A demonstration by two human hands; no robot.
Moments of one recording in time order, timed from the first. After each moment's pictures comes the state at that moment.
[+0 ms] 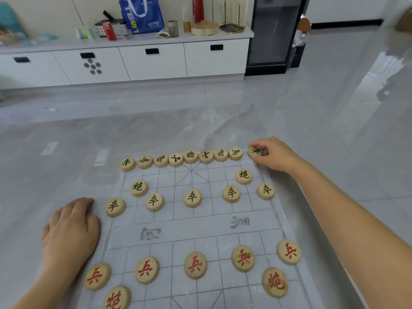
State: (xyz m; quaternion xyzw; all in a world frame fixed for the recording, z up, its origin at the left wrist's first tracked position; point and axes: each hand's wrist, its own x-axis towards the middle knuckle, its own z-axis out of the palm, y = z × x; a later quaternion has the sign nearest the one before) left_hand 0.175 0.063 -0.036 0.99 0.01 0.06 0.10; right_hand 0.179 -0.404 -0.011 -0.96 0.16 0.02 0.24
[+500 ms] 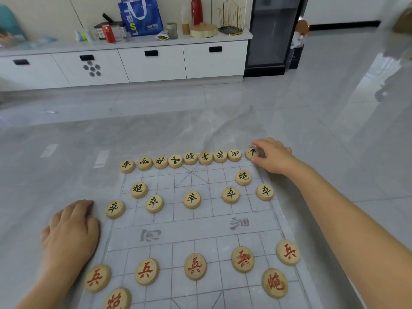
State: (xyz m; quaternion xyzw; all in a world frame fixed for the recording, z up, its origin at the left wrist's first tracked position) left_hand 0.174 0.062 -0.036 0.99 0.01 0.07 0.10; right_hand 0.177 -0.397 -0.006 -0.98 0.16 0.02 0.14
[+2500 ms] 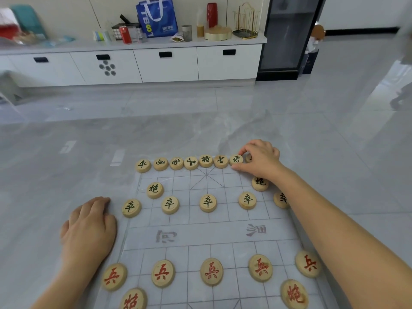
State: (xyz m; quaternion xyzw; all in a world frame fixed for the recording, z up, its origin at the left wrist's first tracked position) left_hand 0.172 0.059 -0.032 0.99 0.01 0.07 0.10; right_hand 0.208 -0.337 -0.009 -0.98 0.11 -0.02 0.18
